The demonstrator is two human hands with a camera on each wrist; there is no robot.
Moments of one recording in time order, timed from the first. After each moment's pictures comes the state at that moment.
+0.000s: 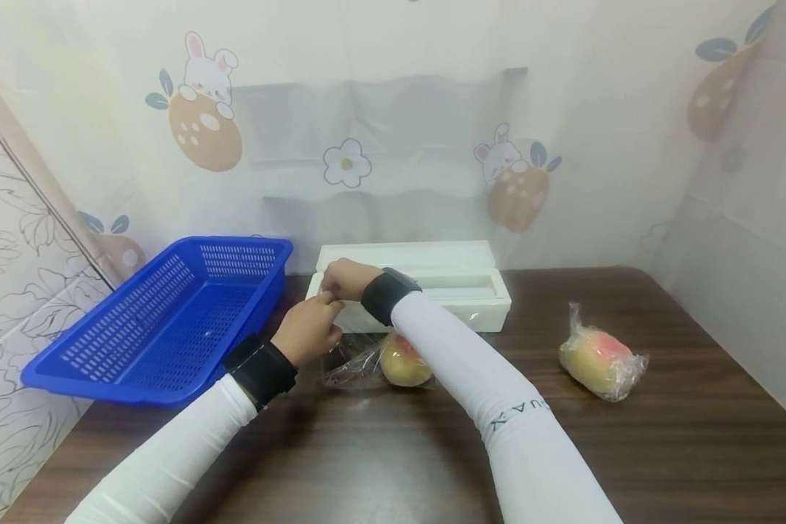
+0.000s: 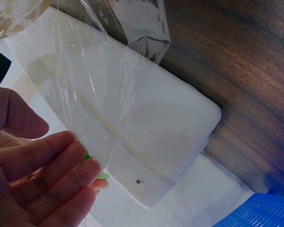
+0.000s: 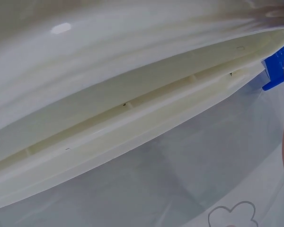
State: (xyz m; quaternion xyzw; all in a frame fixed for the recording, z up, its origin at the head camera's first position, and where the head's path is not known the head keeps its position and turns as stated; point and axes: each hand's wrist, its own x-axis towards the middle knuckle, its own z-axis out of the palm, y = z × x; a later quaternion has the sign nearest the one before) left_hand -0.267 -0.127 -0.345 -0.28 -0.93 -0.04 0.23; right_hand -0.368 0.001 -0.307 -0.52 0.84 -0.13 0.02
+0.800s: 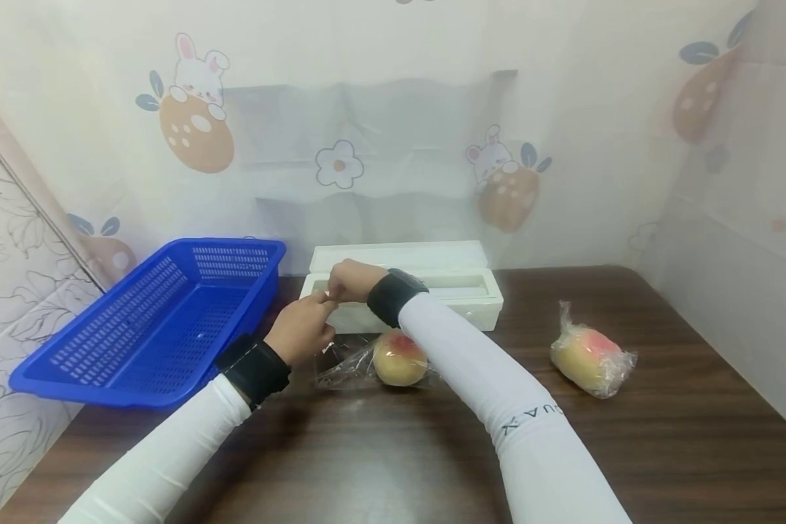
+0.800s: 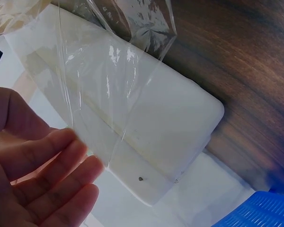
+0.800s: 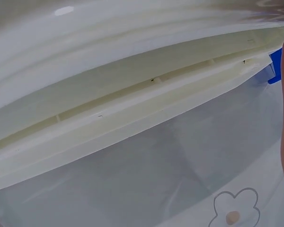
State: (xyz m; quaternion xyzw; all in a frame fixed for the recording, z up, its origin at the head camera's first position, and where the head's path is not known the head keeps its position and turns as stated) left_hand -0.266 -0.127 -0.343 -0.27 -0.93 -0.05 0.22; right_hand -0.355 0.022 -0.302 -0.52 0.84 -0.13 0.01
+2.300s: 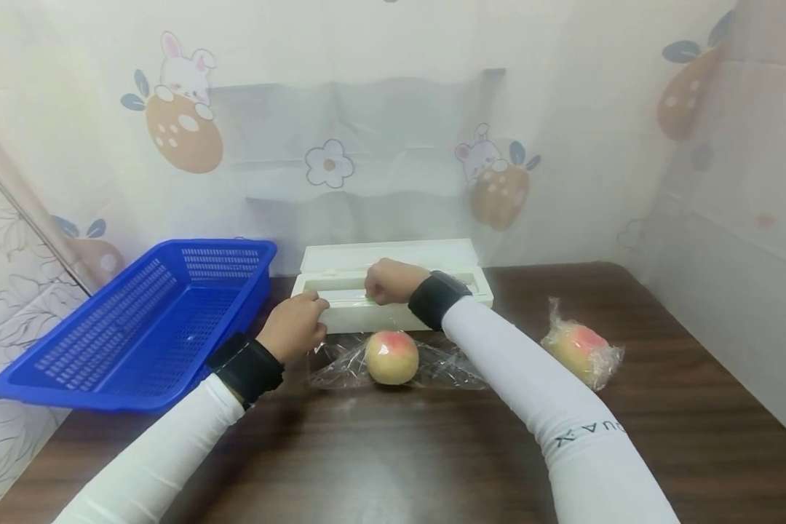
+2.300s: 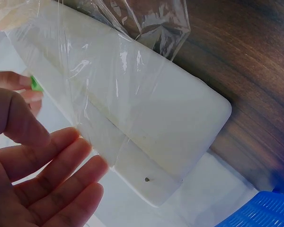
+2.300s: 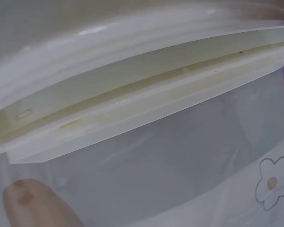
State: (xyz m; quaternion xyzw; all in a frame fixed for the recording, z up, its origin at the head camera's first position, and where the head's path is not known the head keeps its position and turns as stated) left_hand -0.266 -0.121 -0.337 -0.26 -0.94 -0.04 0.20; right_hand -0.345 0.097 -0.302 -0.52 0.85 -0.13 0.00
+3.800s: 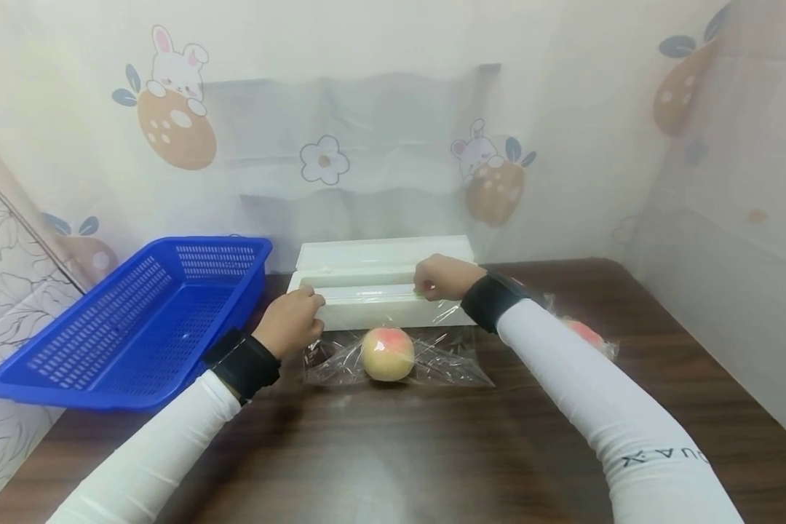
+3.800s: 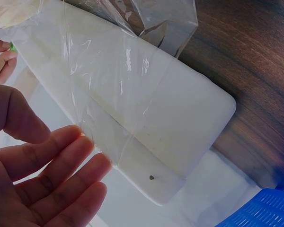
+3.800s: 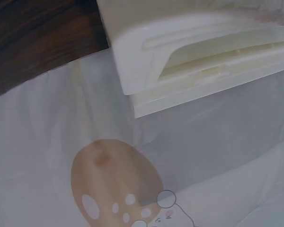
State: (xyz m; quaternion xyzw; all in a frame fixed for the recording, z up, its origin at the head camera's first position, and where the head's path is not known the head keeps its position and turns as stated) left_hand -0.267 -0.120 -0.334 -0.25 -0.95 -0.04 0.19; right_hand -0.334 0.178 -0.302 -0.50 0.86 -0.12 -0.02
